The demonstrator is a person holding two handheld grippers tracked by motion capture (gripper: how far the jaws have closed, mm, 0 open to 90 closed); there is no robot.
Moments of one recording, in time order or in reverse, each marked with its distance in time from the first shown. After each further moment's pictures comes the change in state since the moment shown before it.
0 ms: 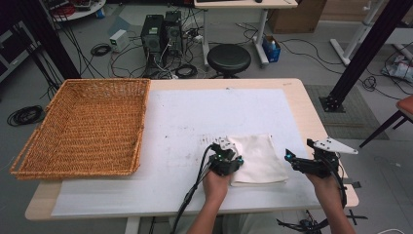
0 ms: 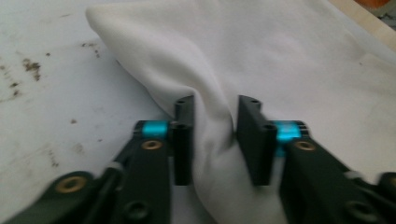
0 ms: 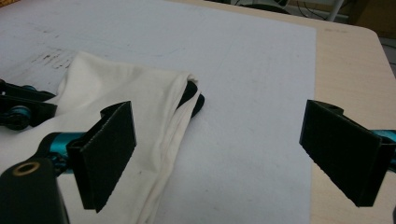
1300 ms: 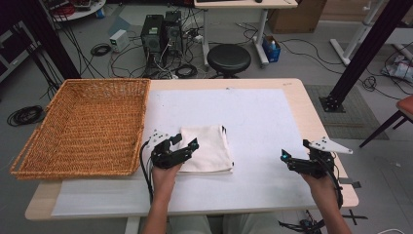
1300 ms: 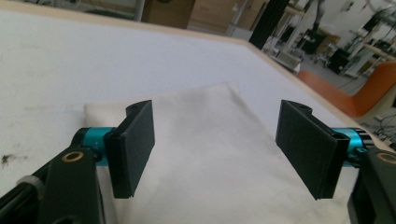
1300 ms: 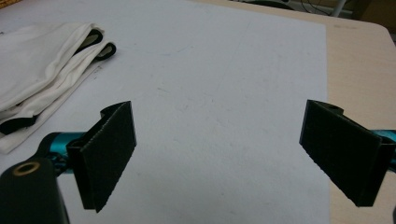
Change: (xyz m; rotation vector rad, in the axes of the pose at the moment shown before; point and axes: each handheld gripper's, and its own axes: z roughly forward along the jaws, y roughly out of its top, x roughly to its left) left arm 0.107 -0.014 -0.118 -0.421 -0.001 -0.128; right arm 0.011 0.003 0.002 0.006 0.005 0.005
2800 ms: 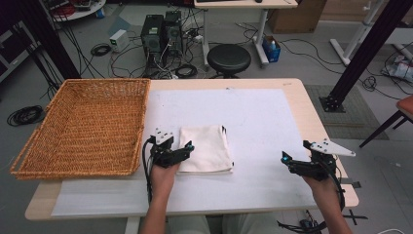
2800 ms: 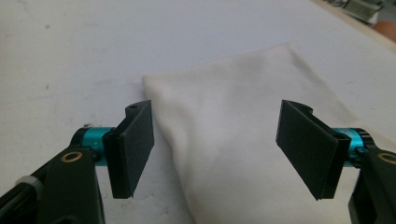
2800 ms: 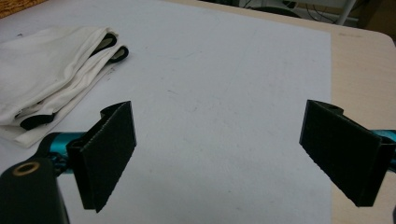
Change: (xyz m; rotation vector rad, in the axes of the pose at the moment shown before) left arm 0.010 -0.003 0.015 0.228 0.261 0.090; right arm 0.003 0.000 -0.007 -0.011 0.024 -0.018
